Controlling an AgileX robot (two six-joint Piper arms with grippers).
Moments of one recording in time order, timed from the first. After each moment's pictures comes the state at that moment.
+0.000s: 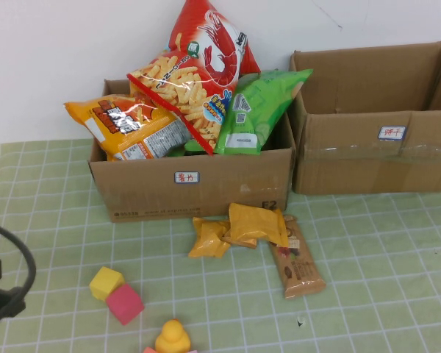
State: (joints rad) right arm 0.04 1.14 -0.61 0.44 0.19 -0.50; left arm 0.00 0.80 -0.53 -0.21 0.46 0.11
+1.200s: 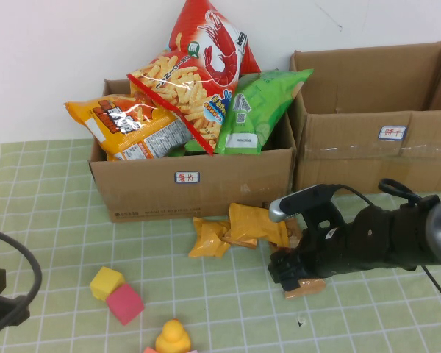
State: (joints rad) right arm 0.55 2.04 -1.05 0.60 0.09 -0.52; left arm 0.00 0.81 -0.50 -0.23 0.44 0.13
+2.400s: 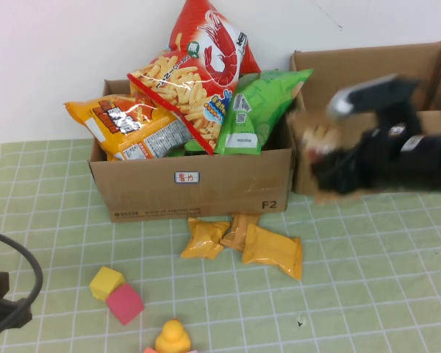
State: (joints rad) right arm 0.43 1.63 -1.05 0.55 0.21 -0.52; left arm 0.00 0.81 -0.49 -0.26 0.44 0.14
